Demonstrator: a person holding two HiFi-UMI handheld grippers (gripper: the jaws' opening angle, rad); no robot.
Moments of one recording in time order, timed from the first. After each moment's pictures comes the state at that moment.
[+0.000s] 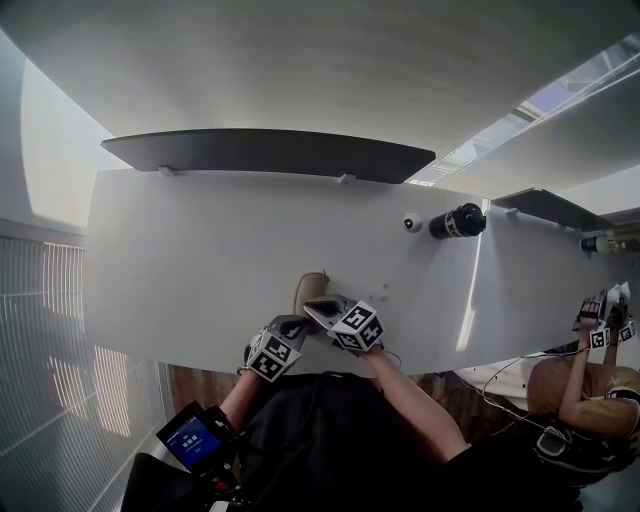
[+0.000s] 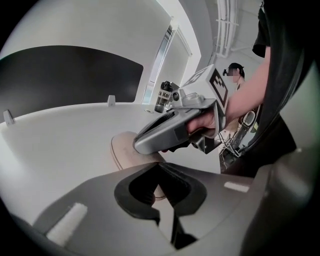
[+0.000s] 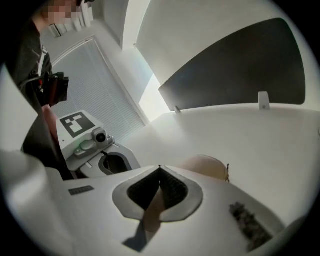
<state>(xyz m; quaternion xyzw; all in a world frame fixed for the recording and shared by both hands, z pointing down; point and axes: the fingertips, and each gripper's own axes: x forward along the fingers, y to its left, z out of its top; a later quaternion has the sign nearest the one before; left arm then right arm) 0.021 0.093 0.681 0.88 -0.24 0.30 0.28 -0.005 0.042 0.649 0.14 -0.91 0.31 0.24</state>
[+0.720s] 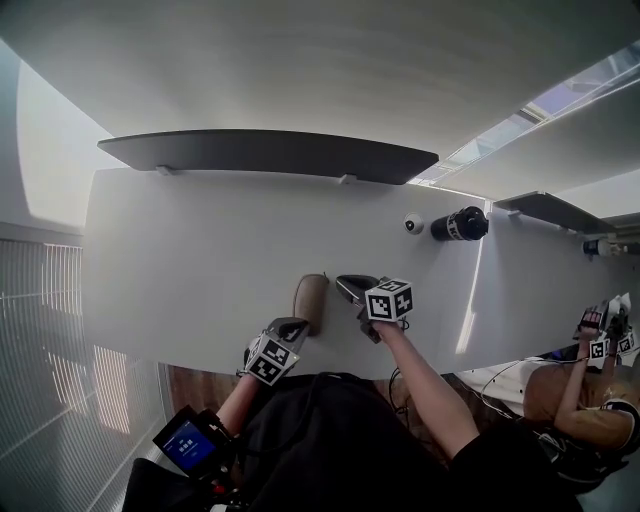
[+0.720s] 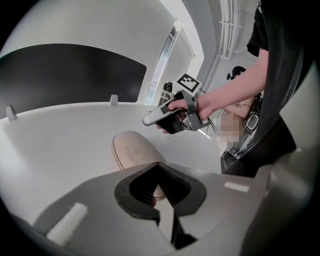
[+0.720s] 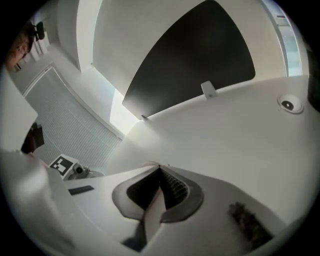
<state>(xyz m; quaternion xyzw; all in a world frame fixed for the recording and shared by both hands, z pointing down) 0.020 0.091 0.683 0.88 -0.25 0.30 0.29 0.079 -0.037 0.667 0.25 -0.83 0.44 0.21</state>
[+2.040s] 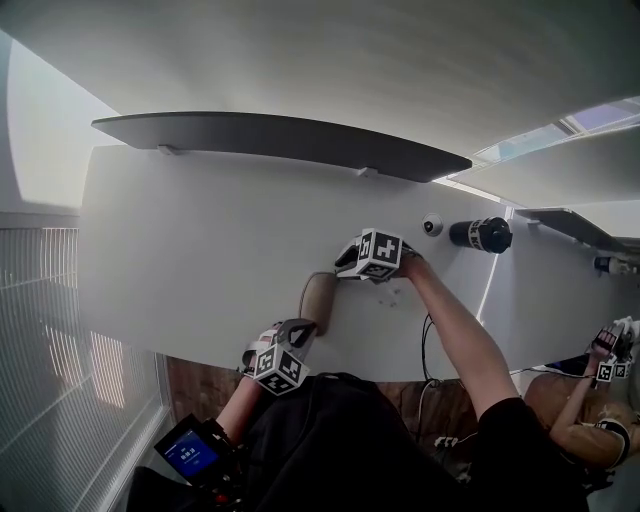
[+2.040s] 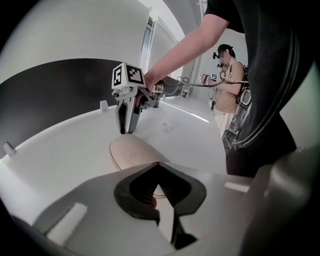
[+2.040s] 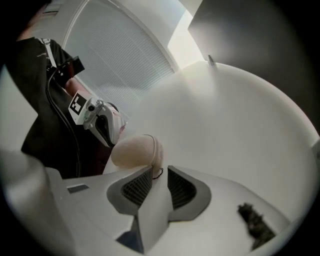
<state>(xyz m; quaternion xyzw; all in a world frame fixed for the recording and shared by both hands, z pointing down) 0.025 0.093 0.678 0.88 -0.23 0.37 0.19 0.042 -0.037 0.700 -0.21 -0.82 0.22 0.48</state>
